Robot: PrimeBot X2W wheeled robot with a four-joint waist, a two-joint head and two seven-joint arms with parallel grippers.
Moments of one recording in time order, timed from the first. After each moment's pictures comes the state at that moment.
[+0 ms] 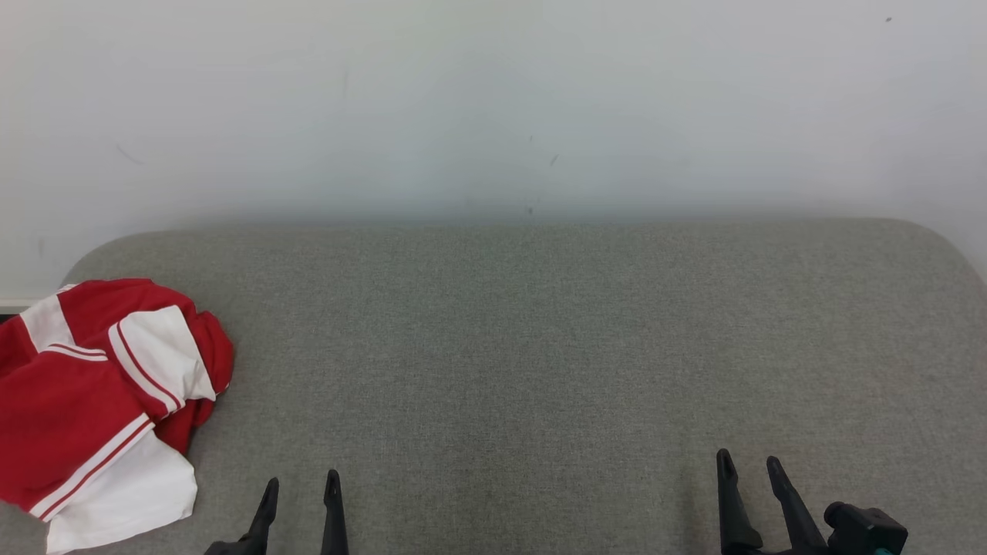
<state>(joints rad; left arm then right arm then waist) 0.00 0.05 -0.13 0.28 -0.29 0.02 -0.24 0.01 -0.05 -0.04 0.35 0.35 0.13 -0.24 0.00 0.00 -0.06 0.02</state>
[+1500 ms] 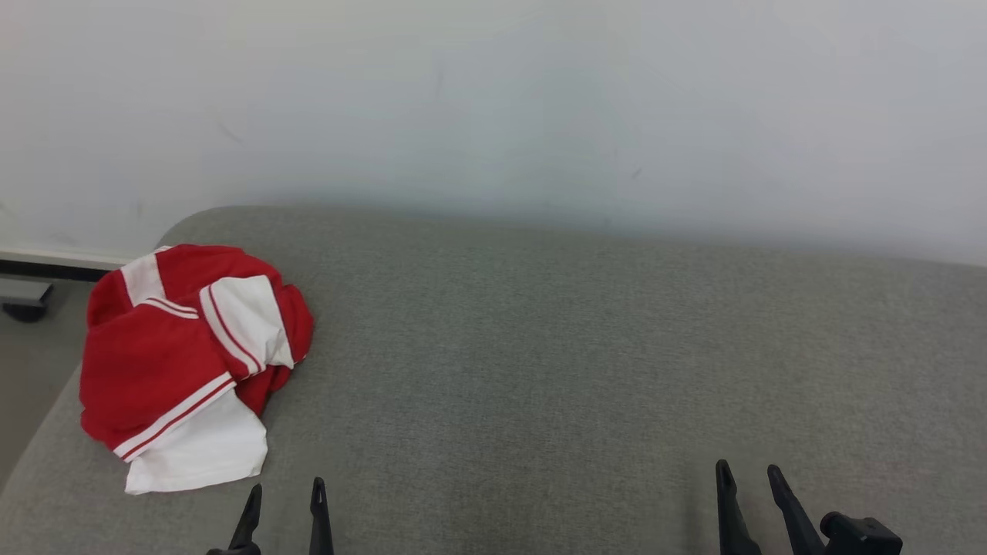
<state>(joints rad) 0.01 0.05 -0.11 0.31 -0.20 0.03 -0.26 0.02 -0.05 -0.04 0.37 0.28 0.13 -0.26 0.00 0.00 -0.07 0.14</state>
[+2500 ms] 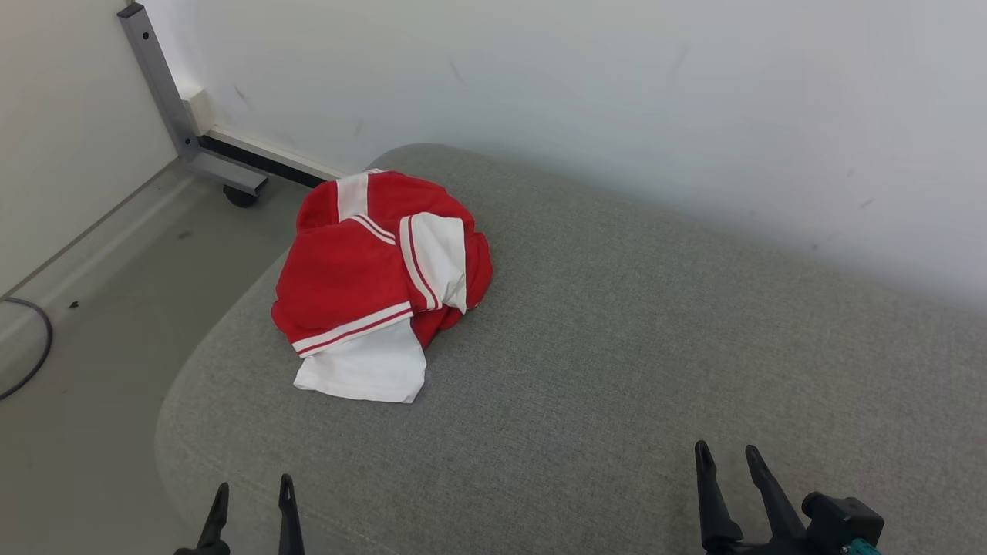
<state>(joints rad) 0.01 0.05 -0.01 0.30 -0.15 0.00 -0.26 -0.02 -0.05 0.01 0.38 0.32 0.13 -0.26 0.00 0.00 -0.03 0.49</state>
